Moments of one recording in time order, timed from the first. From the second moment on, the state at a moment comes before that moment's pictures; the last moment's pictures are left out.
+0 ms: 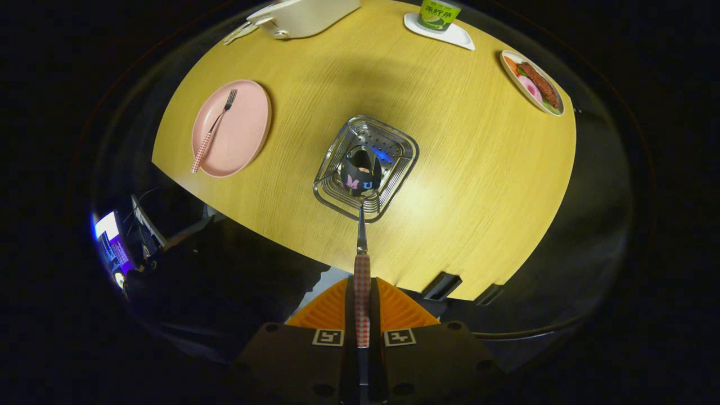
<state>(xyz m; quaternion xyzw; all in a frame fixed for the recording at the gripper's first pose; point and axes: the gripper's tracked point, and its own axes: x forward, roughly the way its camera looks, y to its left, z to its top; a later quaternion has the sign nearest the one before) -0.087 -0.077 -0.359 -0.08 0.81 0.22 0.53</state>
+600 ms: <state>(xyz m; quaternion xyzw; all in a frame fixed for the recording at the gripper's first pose) -0.068 -0.059 -0.399 -0.10 0.85 0.19 0.48</state>
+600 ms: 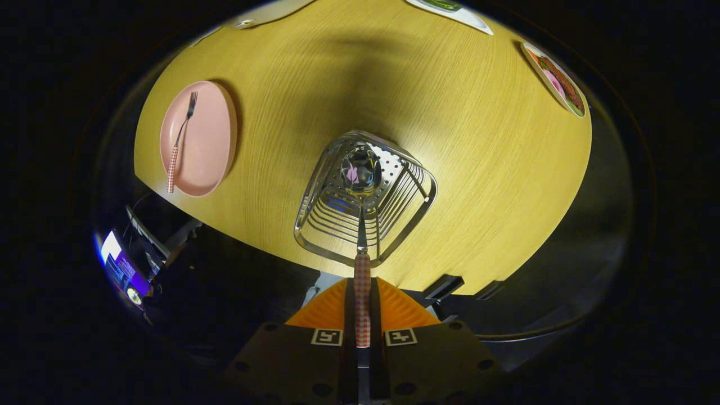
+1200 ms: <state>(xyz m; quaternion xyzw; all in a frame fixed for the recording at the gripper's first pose) -0.041 -0.056 -0.382 -0.03 0.80 0.20 0.57</state>
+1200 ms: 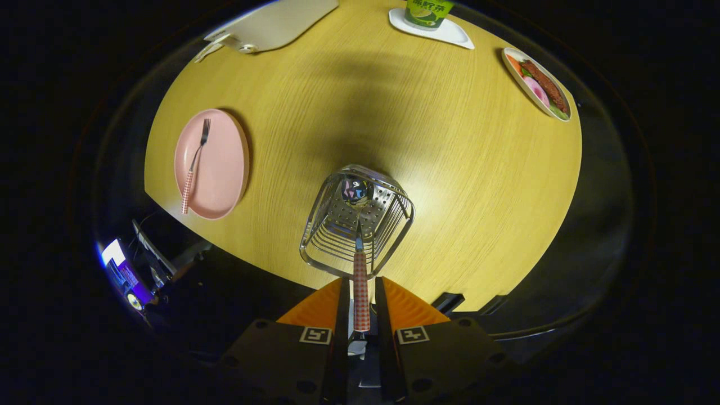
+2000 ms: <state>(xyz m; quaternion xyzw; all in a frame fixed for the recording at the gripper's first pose) -0.043 0.121 -0.300 0.11 0.67 0.27 0.68</state>
